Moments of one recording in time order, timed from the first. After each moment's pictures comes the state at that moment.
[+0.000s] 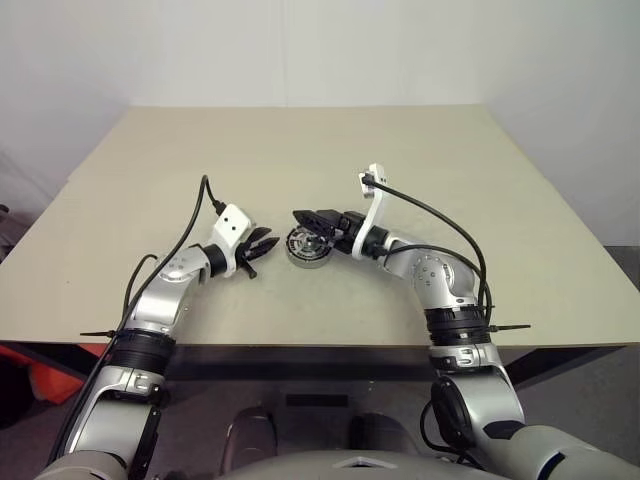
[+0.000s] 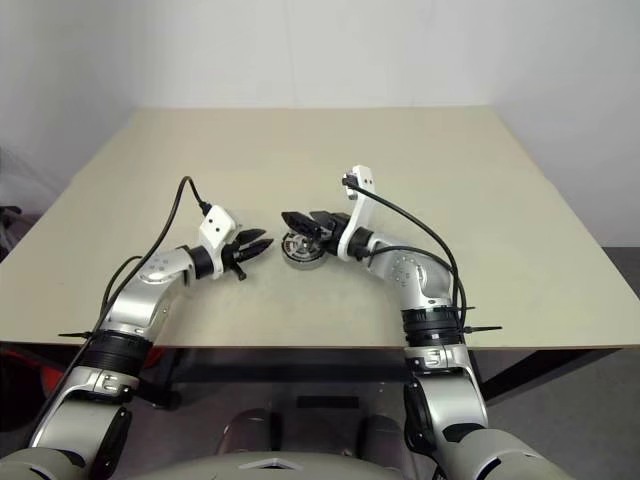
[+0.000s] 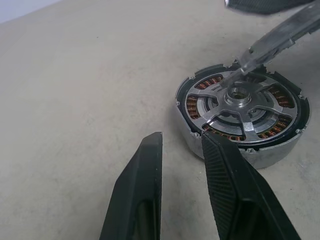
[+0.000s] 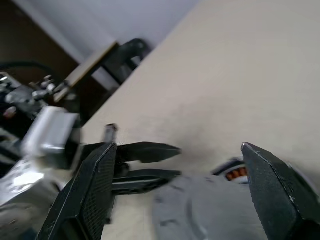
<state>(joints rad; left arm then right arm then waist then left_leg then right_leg) -0.42 0.41 -0.07 0.26 -0.14 0.18 -0.75 -0.60 -0.07 -0.06 0.13 0.58 0.82 0.55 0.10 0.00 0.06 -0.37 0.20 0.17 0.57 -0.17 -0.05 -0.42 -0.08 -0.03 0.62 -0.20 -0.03</state>
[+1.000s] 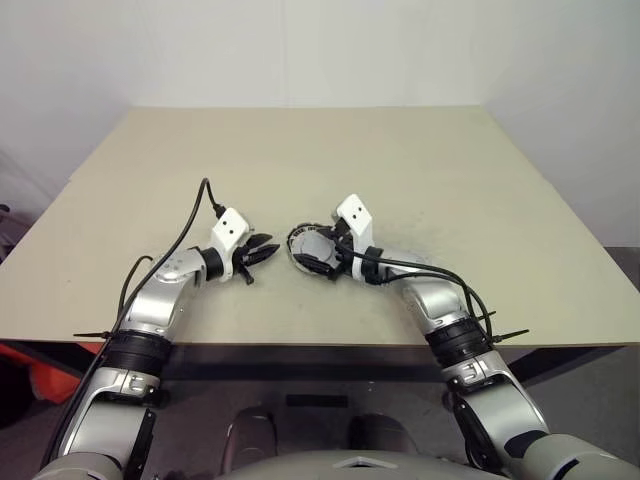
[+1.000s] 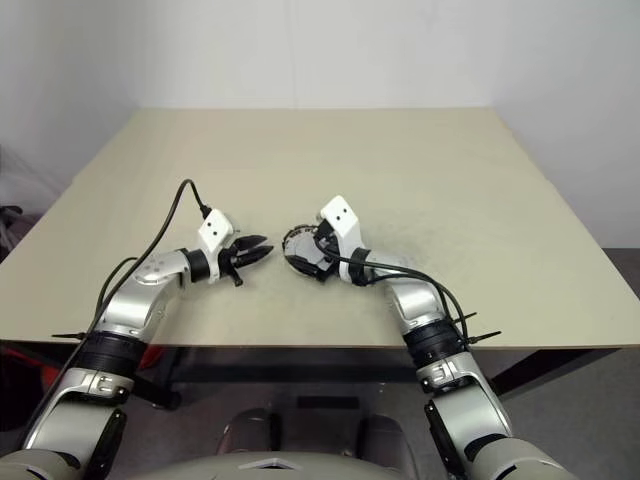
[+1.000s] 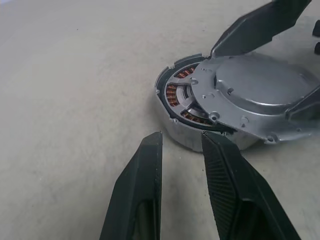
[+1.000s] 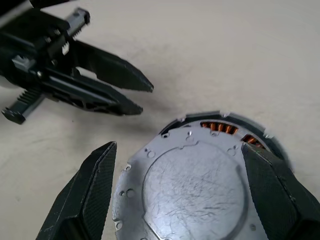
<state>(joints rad) -0.41 0.43 -0.07 0.25 -0.16 0.21 -0.83 -0.52 -0.19 0.24 0.29 0.18 0.31 0.73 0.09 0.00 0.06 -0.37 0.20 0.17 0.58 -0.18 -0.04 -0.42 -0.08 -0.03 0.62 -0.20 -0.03</state>
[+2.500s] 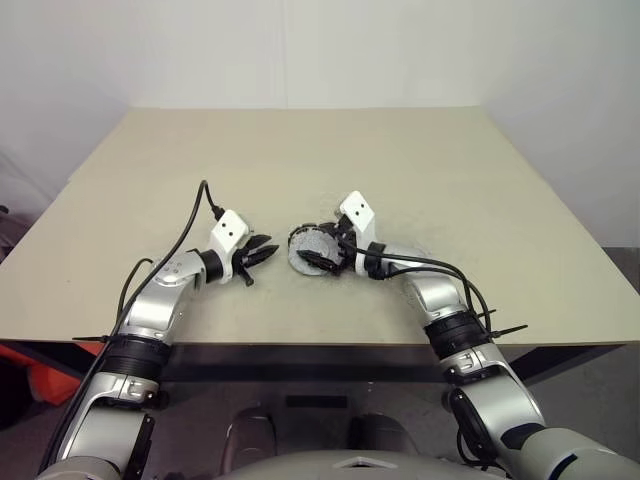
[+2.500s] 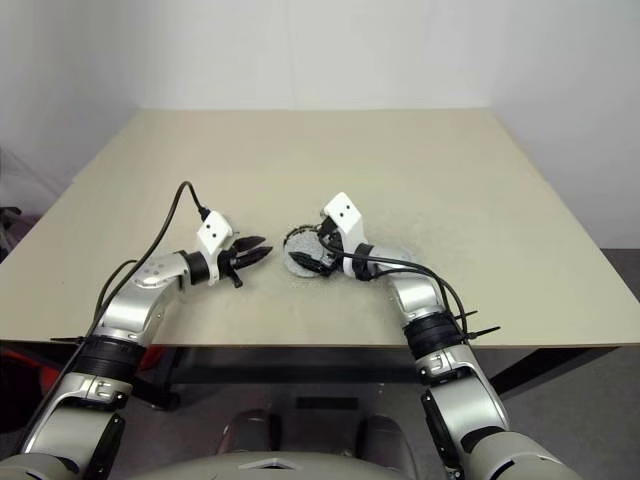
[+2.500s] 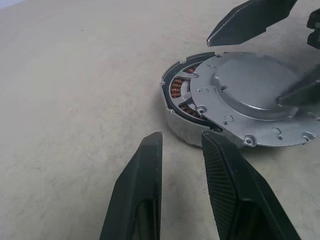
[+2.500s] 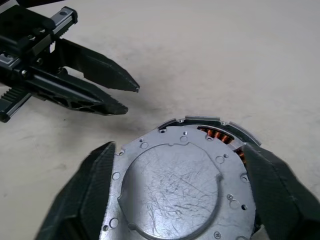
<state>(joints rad) -0.39 0.43 -0.07 0.22 -0.16 0.21 -0.80 -0.56 -0.19 0.20 0.37 0.14 0.25 0.79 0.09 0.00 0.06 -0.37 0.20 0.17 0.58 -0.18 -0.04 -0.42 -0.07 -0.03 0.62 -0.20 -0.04</state>
